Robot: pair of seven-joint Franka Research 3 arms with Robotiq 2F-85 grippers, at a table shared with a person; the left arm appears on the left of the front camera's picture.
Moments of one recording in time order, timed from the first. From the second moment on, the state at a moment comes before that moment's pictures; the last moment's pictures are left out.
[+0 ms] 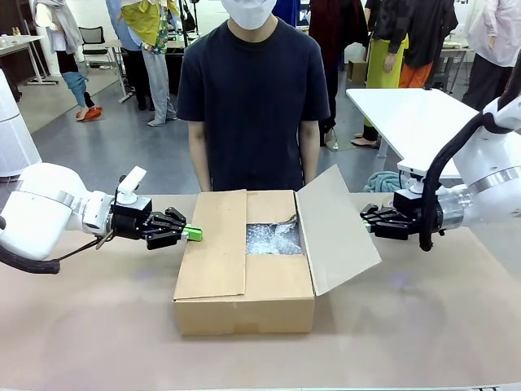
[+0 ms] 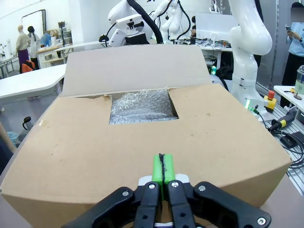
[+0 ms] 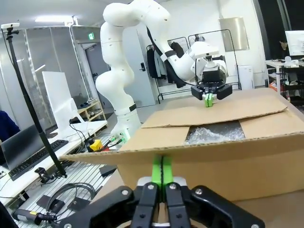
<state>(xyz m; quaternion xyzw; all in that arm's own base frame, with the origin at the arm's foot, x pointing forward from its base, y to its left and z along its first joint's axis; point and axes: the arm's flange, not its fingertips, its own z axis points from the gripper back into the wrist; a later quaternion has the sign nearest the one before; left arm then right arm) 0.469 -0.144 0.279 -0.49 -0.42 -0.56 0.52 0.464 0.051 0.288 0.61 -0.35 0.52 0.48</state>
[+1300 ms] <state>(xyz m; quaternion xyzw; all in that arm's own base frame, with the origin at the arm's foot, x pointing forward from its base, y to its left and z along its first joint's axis) 0.469 -0.144 0.279 -0.49 -0.42 -0.56 0.52 0.481 0.134 0.280 0.61 -0.35 0.53 0.47</state>
